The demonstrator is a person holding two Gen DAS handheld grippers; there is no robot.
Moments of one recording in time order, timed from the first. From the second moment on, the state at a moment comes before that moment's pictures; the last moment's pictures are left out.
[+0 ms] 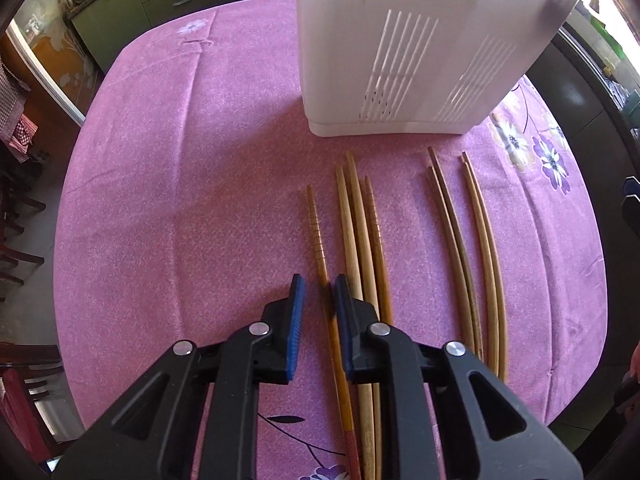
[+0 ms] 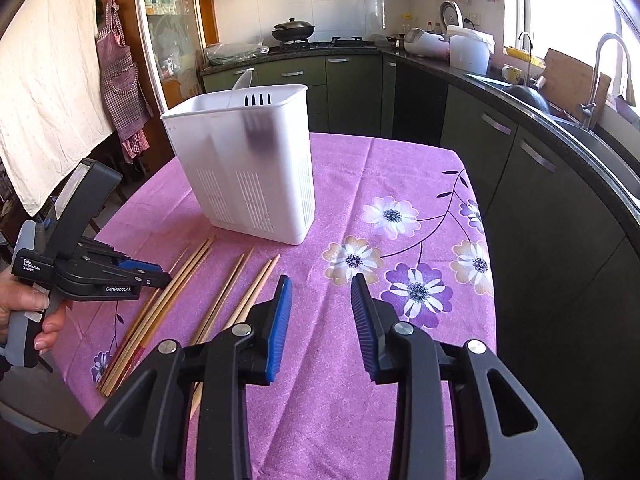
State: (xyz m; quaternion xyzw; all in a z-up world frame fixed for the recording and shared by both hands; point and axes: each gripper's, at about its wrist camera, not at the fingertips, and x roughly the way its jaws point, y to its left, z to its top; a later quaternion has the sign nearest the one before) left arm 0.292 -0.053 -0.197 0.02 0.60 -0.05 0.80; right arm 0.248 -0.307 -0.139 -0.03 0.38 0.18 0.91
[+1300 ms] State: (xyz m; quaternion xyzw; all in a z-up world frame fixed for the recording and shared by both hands) left arm 0.207 -0.012 -0.068 0.00 0.42 -0.07 0.90; right arm 0.297 -0.238 -0.192 -0.04 0.57 0.22 0.79
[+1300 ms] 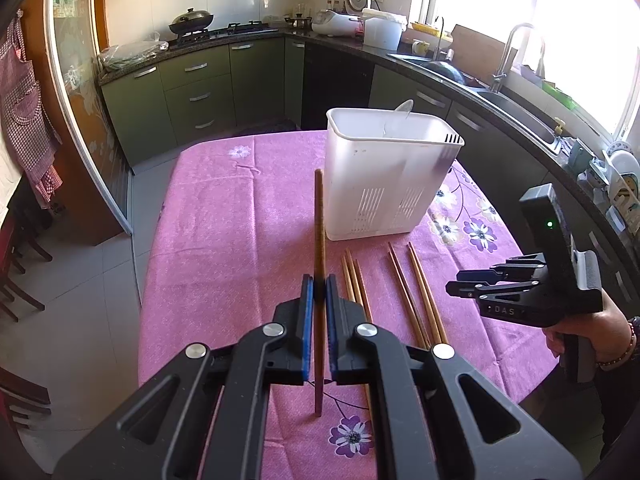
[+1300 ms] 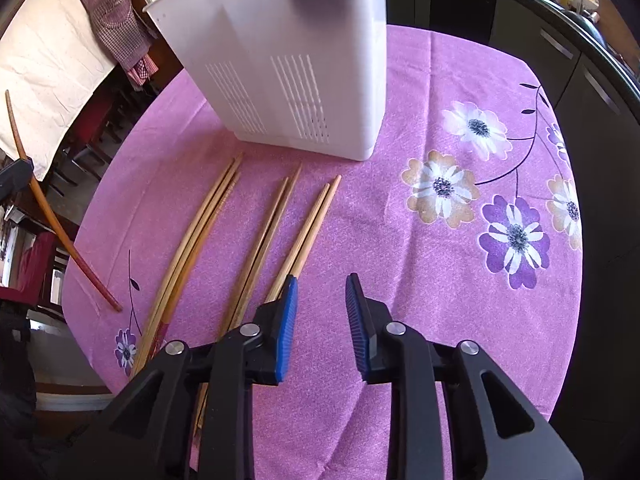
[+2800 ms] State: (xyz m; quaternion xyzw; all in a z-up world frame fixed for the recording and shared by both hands) left arm 0.195 0.006 -0.071 0.00 0.41 -0.07 0.91; right arm 0.239 -0.236 -0.094 -0.05 0.41 0.22 0.89
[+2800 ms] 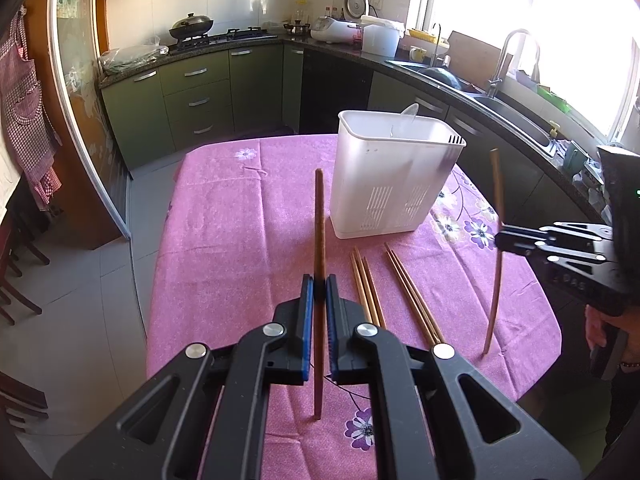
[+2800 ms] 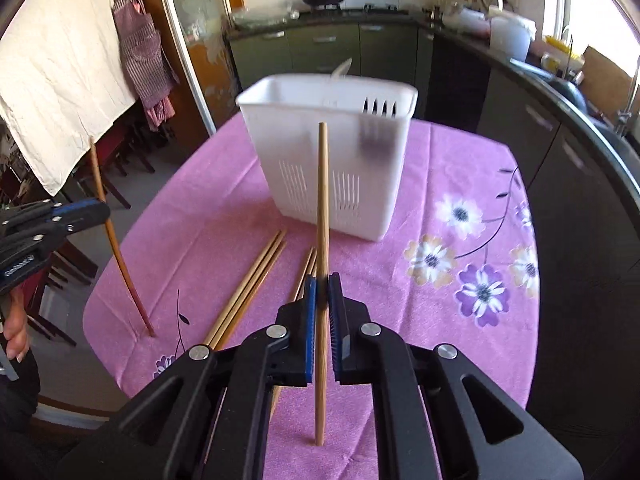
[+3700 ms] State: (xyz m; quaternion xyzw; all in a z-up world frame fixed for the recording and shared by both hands) left arm 0.180 -0.007 -0.053 0.01 0.39 -0.08 0.92; right arm 0.173 -0.277 -0.074 0.00 0.36 0.24 0.90
